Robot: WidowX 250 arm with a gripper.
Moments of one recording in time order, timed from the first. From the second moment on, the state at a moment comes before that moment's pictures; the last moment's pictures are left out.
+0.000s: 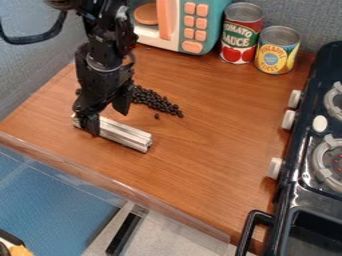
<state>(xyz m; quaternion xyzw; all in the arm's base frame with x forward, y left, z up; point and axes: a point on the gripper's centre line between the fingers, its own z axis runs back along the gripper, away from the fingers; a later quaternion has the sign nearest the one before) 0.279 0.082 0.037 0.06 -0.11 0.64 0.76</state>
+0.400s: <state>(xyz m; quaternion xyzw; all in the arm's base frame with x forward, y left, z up) 0.279 0.080 0.032 0.06 -0.11 0.66 0.75</state>
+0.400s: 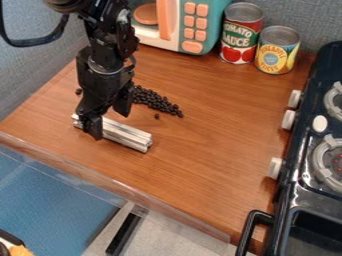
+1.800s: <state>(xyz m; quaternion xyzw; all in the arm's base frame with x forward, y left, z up) 0.285 0.088 0.036 0.03 -0.02 0.75 0.66</state>
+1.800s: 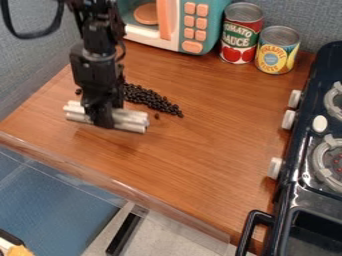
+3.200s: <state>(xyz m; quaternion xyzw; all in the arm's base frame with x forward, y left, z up) 0.352 0.120 0.097 0.06 -0.04 0.88 0.47</state>
